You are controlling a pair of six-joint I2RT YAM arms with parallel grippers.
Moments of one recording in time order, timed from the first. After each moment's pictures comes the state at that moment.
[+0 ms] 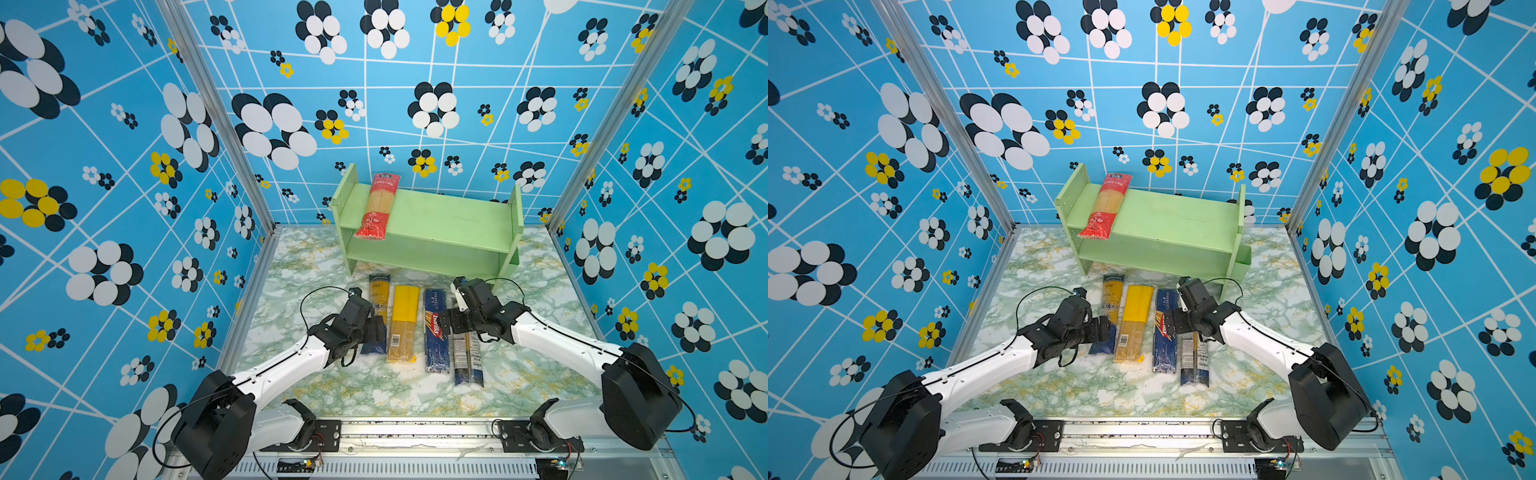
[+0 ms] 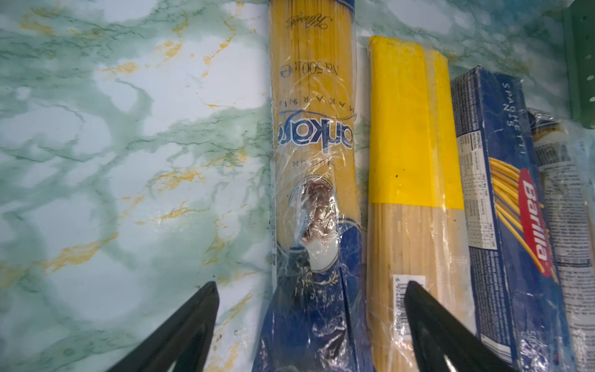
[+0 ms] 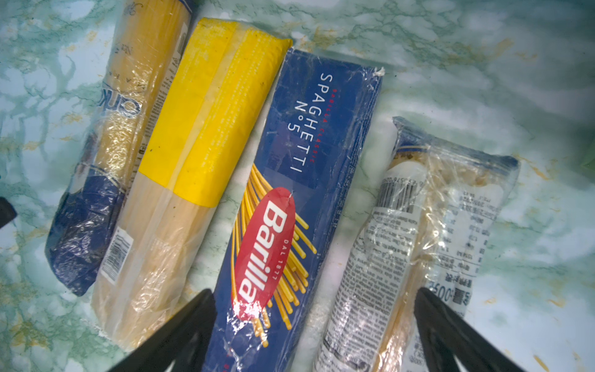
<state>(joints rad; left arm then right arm) -0.61 1.24 0.62 -0.28 -0.11 -0.60 0.61 1.40 0.84 -0.42 0.02 0.35</state>
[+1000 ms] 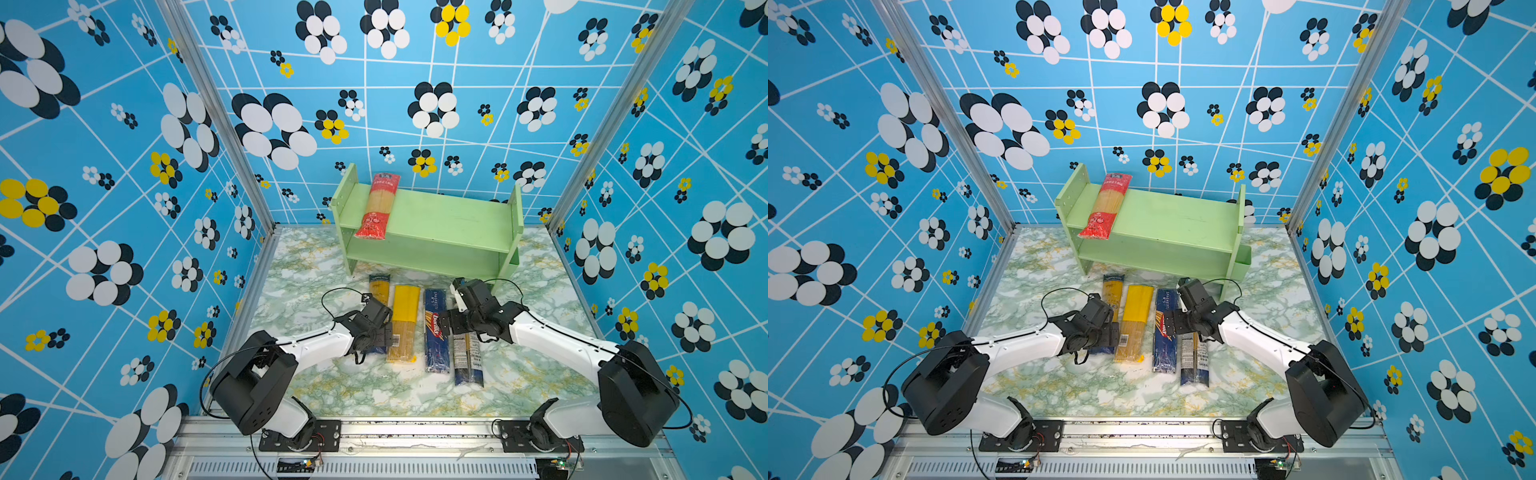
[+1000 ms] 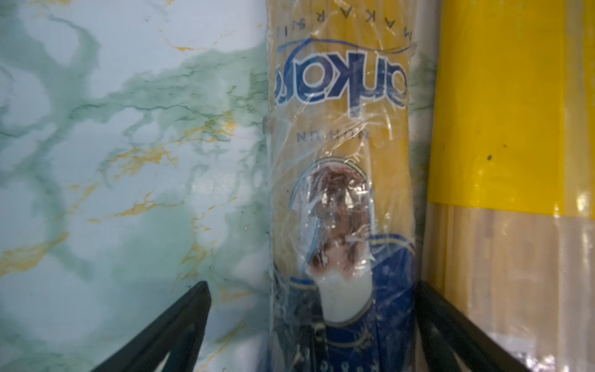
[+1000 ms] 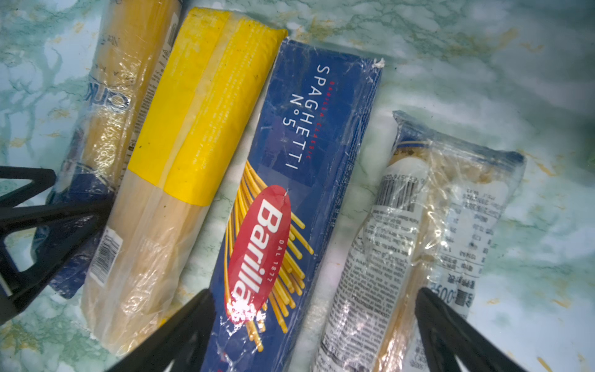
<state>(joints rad) -0.68 1.50 0.72 -0.33 -0.21 -0.63 0.61 1.42 0.84 -0.41 0.02 0.35</state>
